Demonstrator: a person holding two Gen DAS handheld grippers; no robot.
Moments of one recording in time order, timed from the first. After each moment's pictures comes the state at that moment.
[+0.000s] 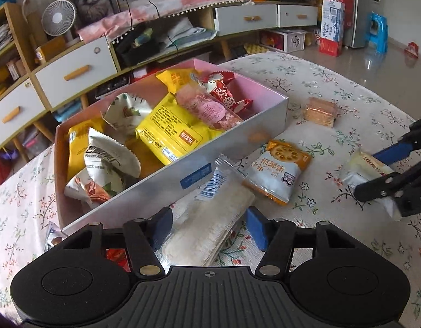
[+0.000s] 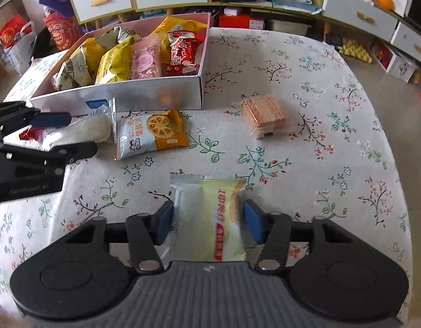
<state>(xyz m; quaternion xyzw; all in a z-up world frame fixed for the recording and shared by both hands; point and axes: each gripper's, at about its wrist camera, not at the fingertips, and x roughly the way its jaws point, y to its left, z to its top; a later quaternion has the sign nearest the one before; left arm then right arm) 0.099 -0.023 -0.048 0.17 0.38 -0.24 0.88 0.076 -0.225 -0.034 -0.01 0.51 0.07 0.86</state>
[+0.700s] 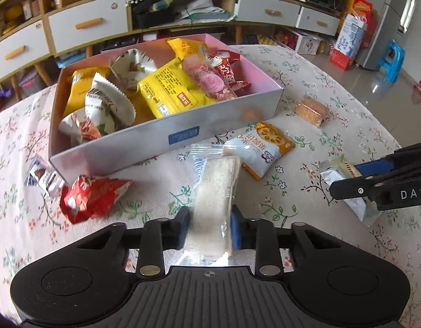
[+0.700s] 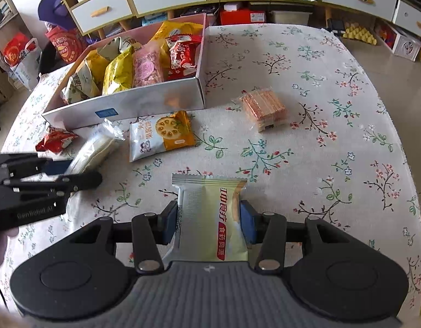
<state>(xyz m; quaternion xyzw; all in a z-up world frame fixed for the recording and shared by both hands) 0.080 -0.012 -0.044 0.06 0.45 -0.22 0.86 0.073 -0.237 -0.027 0.05 0.52 0.09 0.85</state>
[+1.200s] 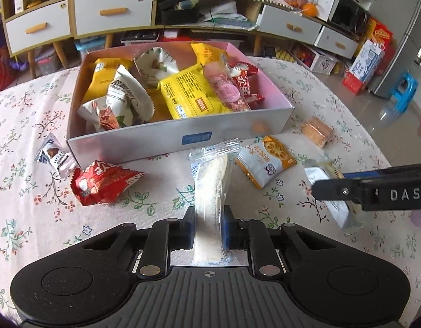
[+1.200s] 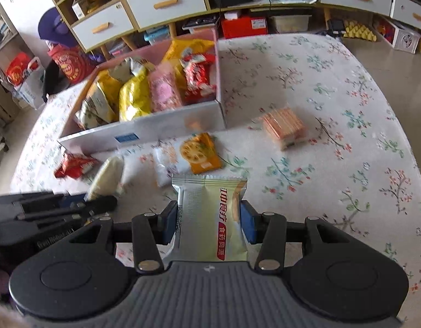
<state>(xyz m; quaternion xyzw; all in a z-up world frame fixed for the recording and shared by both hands) 0.077 0.001 -0.032 0.00 0.46 -0.19 0.87 0.082 -0.221 -0.008 0.09 0.50 0.09 0.86</state>
